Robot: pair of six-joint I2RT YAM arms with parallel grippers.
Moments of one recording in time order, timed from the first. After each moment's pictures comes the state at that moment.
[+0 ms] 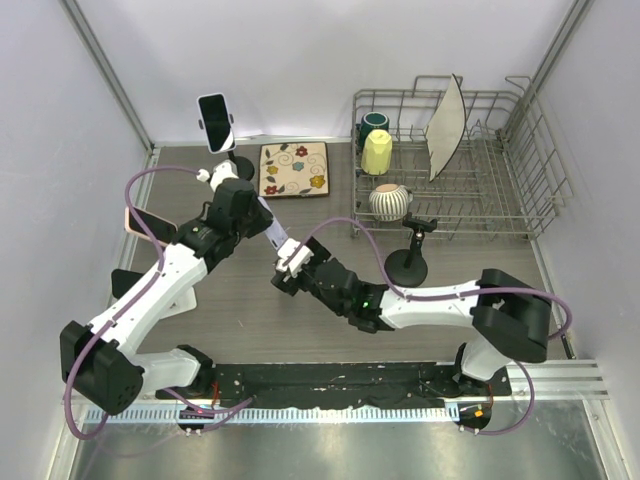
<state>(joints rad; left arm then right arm) -0.51 1.22 1.07 -0.47 -0.29 -0.82 1.18 1.54 0.81 0.58 0.41 -0.25</state>
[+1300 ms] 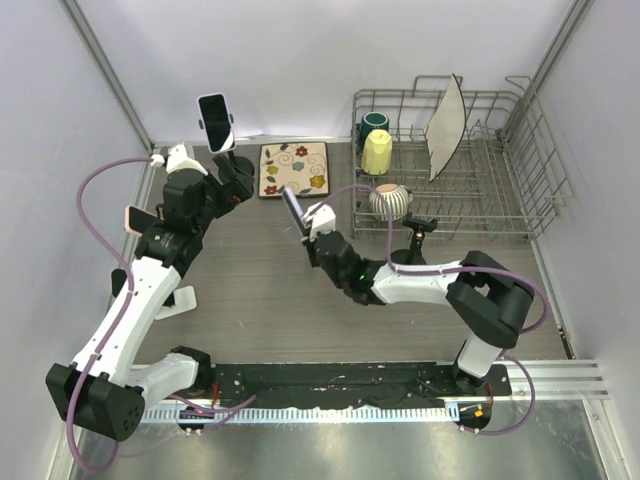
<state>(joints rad) -0.29 1.09 1.07 -0.33 -0.18 -0.70 1.02 1.71 0.90 0.49 0.53 0.08</state>
